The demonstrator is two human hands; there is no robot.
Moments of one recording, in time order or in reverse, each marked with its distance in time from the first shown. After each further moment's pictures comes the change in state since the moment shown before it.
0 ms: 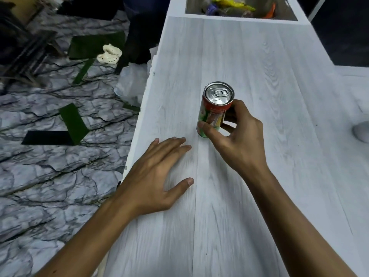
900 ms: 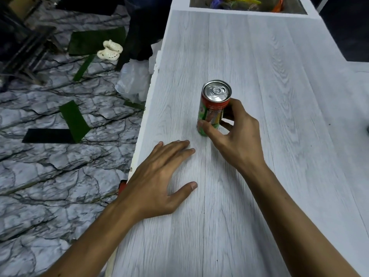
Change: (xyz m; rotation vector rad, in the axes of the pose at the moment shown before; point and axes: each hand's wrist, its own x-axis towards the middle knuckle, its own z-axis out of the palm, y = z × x) left_hand -0.004 -0.016 0.006 -0.040 -0.019 0.007; right_hand 0.010 0.013 0.028 -0.088 -0.067 0.011
